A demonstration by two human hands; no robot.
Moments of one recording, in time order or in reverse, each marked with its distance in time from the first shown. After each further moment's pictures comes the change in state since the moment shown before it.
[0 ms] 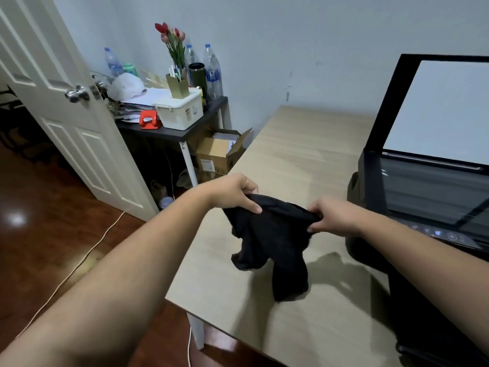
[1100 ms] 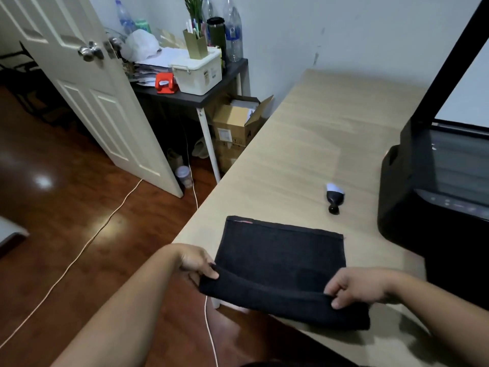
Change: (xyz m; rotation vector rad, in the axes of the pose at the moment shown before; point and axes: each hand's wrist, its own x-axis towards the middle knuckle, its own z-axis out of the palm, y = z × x) left_hand -0.076 -0.195 0.105 -0.383 -0.496 -0.640; right_hand -0.033 0.015 0.134 0.497 -0.765 0.109
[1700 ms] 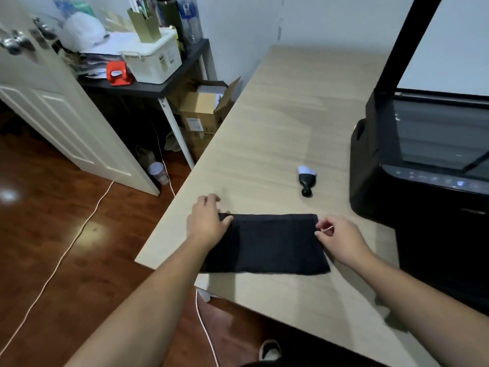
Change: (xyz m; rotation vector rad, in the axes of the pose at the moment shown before) left_hand 0.043 0.100 0.030 0.304 1.054 0.281; right_hand 0.036 0.033 -0.015 0.132 1.135 0.038
